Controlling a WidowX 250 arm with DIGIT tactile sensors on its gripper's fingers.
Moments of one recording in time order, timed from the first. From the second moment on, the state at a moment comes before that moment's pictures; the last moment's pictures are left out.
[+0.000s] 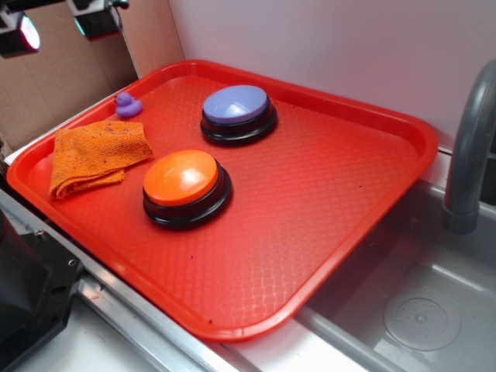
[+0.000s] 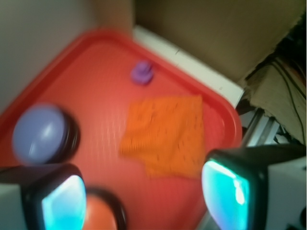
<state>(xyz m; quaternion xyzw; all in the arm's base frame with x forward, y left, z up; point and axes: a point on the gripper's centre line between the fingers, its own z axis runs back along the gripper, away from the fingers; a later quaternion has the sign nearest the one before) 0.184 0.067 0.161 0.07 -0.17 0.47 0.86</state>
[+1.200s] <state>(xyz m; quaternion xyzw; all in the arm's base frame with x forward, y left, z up) 0.257 0.187 0.018 0.13 -0.24 0.63 0.72</state>
